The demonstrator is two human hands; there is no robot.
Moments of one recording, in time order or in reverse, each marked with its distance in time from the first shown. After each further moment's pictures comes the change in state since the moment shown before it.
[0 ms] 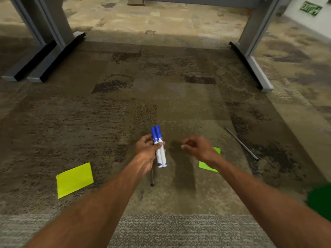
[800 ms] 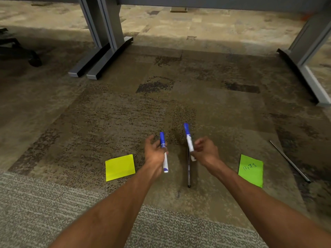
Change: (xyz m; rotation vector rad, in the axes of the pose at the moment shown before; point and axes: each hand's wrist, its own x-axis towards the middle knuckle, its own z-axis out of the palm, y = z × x) left_hand -0.008 0.022 -0.093 -0.019 0.234 0.123; right_hand 0.006 -0.061 0.096 0.103 0.105 0.119
